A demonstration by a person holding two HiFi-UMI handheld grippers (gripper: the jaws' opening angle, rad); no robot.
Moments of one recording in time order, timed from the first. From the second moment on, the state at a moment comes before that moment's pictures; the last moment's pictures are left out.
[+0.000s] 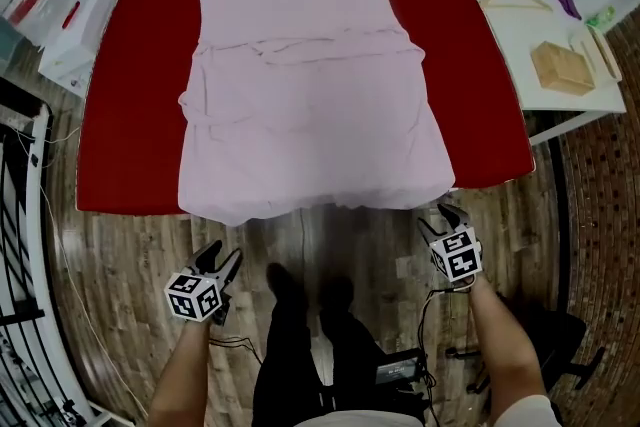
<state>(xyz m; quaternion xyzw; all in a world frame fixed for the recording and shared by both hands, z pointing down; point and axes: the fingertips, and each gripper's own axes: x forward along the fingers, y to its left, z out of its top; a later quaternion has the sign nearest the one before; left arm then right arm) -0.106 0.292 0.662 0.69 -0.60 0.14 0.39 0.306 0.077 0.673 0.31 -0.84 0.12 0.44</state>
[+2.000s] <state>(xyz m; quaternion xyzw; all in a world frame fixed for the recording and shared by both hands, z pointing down) -0.136 0.238 0.834 0.71 -0.52 0.27 0.39 0.259 0.050 0.834 0.22 -0.82 0.09 0.52</state>
